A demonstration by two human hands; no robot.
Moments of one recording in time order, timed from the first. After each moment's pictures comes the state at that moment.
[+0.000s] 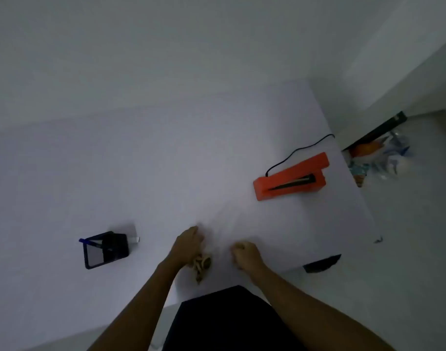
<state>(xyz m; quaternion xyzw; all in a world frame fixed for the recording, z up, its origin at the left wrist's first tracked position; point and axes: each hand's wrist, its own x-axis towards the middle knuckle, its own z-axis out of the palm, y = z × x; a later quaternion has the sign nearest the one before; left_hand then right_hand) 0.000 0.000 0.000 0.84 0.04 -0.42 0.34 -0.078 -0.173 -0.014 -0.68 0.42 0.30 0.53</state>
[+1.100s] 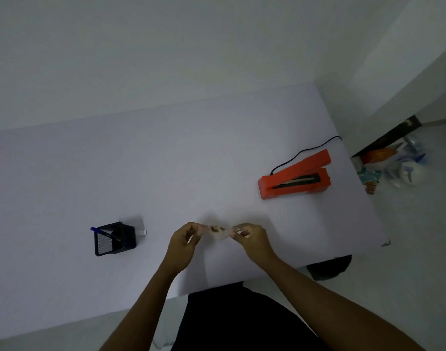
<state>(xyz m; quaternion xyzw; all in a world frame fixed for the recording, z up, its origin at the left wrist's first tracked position) -0.033 0.021 0.019 0.80 0.00 -0.22 0.56 -0.070 -0.200 -0.004 -0.78 0.21 0.14 0.58</state>
